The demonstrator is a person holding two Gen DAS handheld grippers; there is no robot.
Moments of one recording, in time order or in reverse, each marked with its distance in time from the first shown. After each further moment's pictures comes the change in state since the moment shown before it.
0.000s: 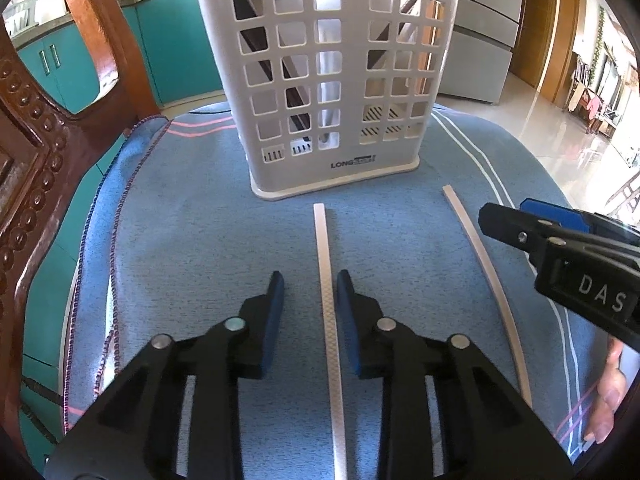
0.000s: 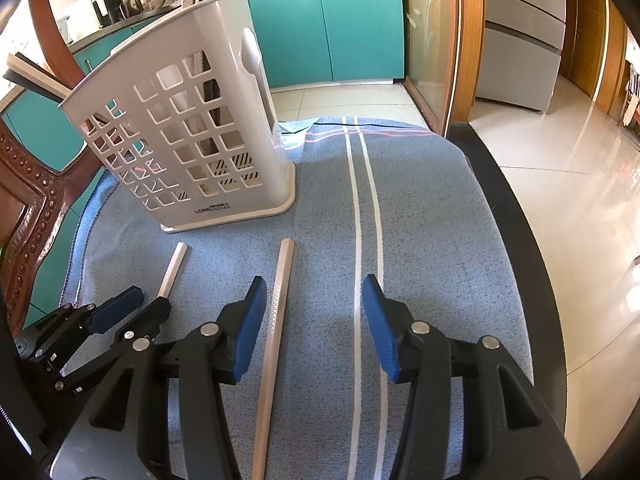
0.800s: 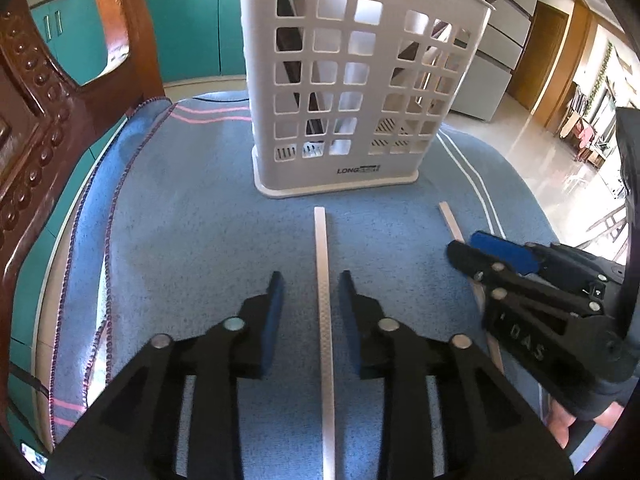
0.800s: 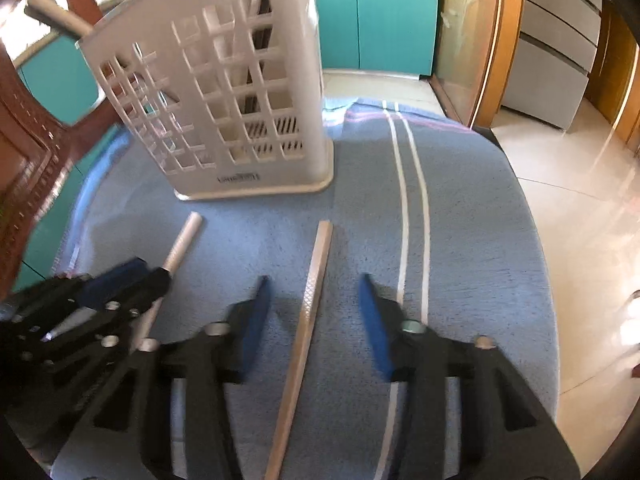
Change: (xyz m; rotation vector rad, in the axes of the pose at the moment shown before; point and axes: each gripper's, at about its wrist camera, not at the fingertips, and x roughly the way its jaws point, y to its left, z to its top) left arm 0.003 0.022 0.006 -0.105 0.018 -0.086; right arm 0.018 0.024 -0.008 -0.157 0.045 -0.016
